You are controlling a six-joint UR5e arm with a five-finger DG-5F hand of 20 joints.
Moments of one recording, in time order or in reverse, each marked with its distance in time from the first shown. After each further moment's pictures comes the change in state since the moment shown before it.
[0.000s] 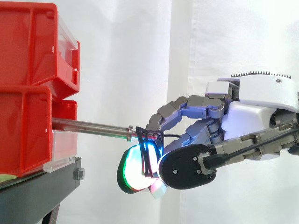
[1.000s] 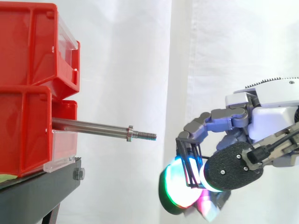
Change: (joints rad) arm 0.004 0.075 0.000 -0.323 0.040 0.260
